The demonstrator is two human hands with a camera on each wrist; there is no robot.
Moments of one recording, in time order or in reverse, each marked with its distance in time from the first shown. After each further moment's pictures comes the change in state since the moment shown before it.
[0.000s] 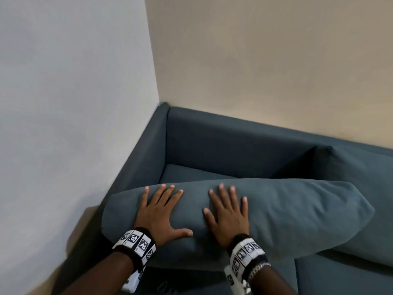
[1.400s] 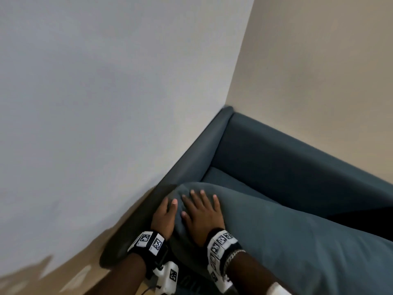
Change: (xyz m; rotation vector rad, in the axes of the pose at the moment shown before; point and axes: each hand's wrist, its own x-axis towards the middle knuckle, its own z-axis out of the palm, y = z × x) left_hand -0.027 -0.114 0.049 -1.259 0.319 -0.801; right_hand 0.054 -0.200 0.055 -0.080 -0.246 -0.513
